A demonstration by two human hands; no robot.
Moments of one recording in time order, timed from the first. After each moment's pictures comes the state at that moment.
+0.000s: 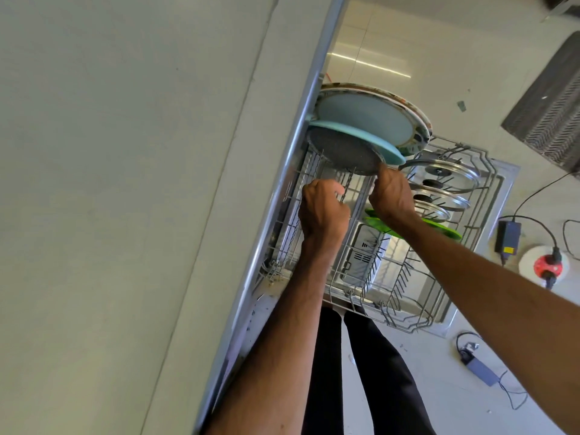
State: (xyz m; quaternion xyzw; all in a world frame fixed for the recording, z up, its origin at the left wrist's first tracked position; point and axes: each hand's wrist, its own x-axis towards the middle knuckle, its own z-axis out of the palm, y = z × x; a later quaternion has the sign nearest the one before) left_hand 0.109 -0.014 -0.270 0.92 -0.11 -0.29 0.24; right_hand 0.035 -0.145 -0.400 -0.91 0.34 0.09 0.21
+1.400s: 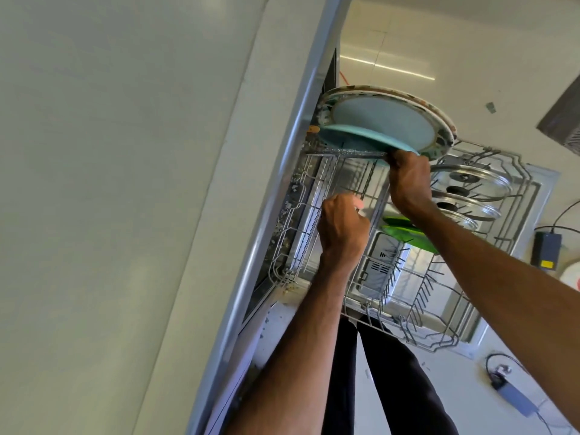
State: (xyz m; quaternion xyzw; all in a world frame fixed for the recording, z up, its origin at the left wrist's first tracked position) left_hand 0.097 -0.019 -0.278 0.91 -0.10 -0.32 0.24; right_hand 0.075 -0.165 -0.387 -0.85 0.39 -0.04 0.35
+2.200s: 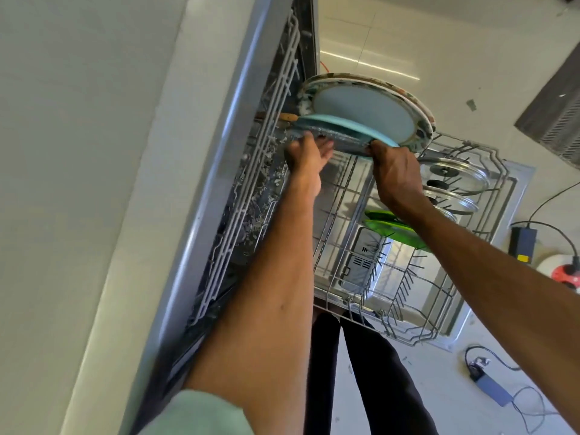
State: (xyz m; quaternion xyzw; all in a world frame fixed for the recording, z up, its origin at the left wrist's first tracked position) left_hand 0.177 -0.060 -0.335 0.63 0.28 -0.35 0.63; right_hand 0.057 -0.172 -0.373 -0.94 0.27 -0.02 0.21
